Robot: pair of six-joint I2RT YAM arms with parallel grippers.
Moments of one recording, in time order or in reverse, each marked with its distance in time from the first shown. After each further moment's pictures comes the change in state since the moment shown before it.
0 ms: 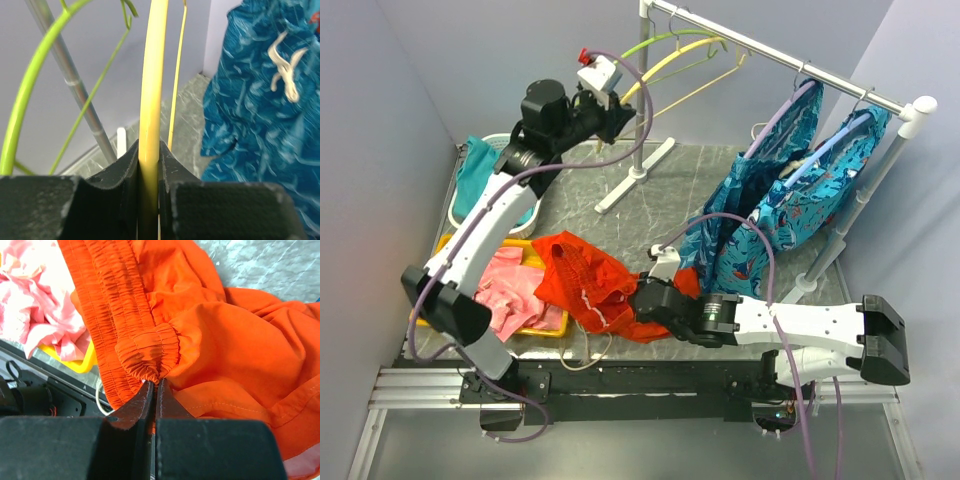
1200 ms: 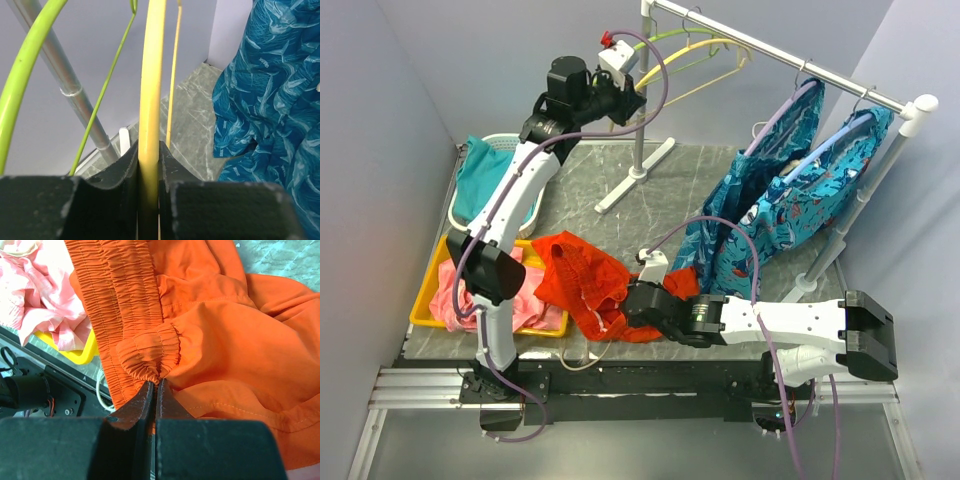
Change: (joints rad) left arm 0.050 0.329 0.381 -0.142 0.098 0.024; right arm 0.001 0.074 -0.003 0.060 -0.064 -0.008
